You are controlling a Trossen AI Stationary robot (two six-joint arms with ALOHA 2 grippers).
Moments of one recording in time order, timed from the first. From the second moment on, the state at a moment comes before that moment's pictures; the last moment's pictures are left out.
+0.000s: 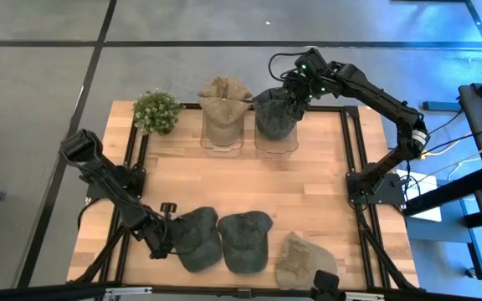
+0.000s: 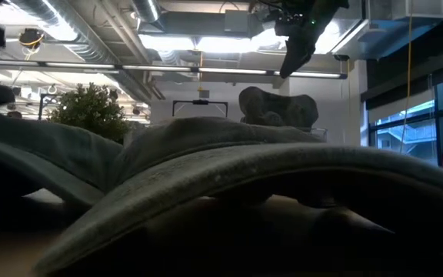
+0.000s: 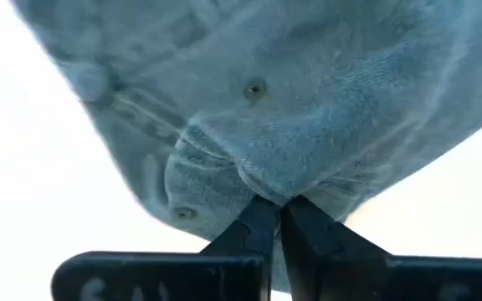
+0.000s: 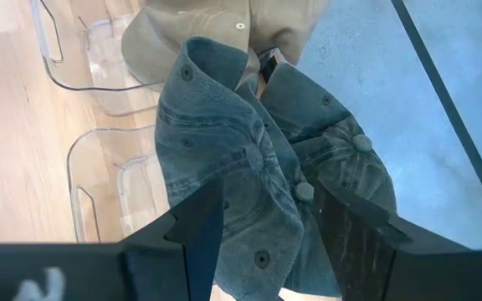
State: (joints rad) left arm -0.84 1.50 0.75 -0.57 -0.23 -0.77; right arm -0.67 1.57 1.64 -0.99 -0.07 -0.37
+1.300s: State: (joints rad) left arm -0.39 1.44 1.37 -0.76 -0.97 0.76; right arm -0.48 1.63 1.64 -0.88 -0.68 -0.23
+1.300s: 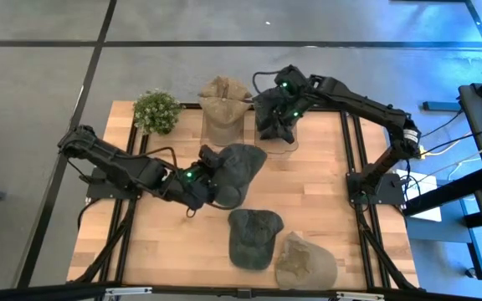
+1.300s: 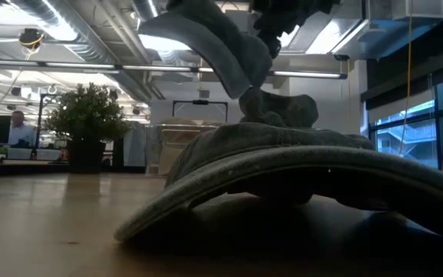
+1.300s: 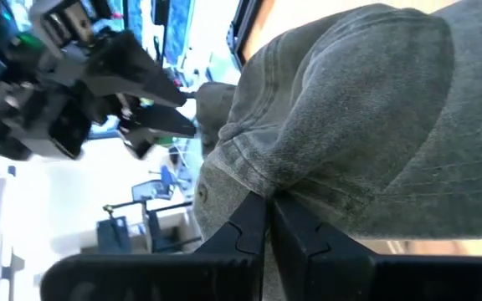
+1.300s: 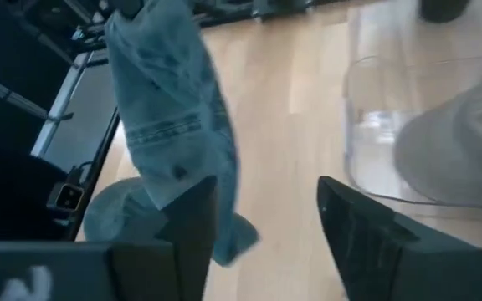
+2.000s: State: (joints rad) left arm -0.31 1.44 1.37 -0.65 -0.92 0.91; right arm -0.34 1.71 1.64 -0.83 -0.59 -0.27
